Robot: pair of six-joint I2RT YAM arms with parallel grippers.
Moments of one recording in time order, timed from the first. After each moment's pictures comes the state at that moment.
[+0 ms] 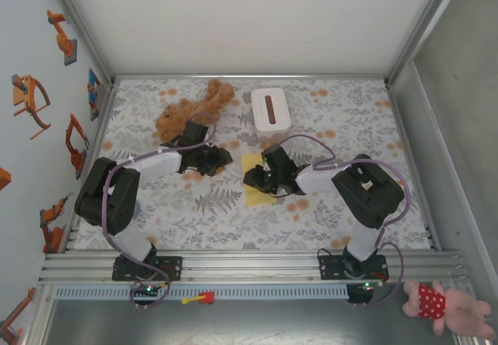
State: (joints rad) left arm -0.50 1.66 0.91 -0.24 0.41 -0.94; right arm 0.73 1.78 0.79 0.15 -0.36 1.01
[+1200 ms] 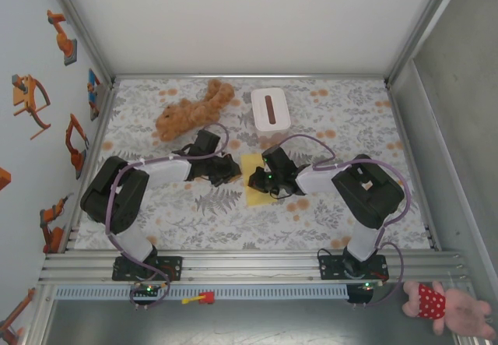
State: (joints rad) left arm -0.62 1.70 0.86 -0.14 0.47 -0.98; right arm 0.74 1.78 0.79 0.11 -0.32 0.96
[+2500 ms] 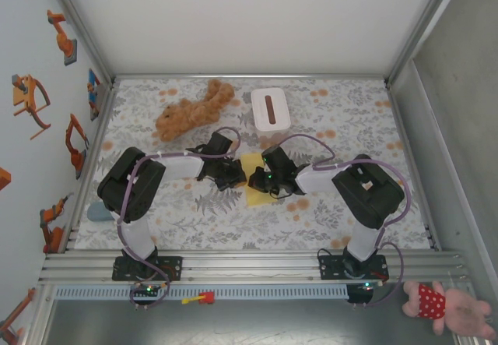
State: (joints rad) left arm -0.67 1.84 0.96 -0.23 0.44 -0.95; right arm 0.74 1.77 0.79 0.09 -0.32 0.96
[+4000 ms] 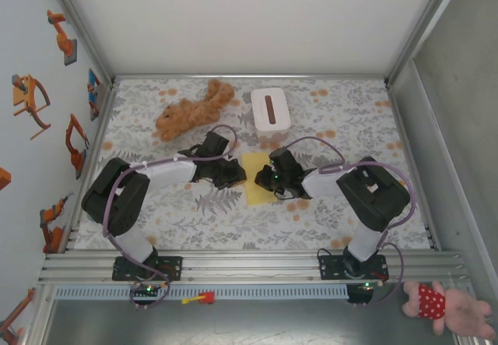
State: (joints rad) left arm -0.70 1.67 0.89 -0.24 0.43 -0.94; right arm 0.70 1.74 0.70 0.22 -0.23 1.02
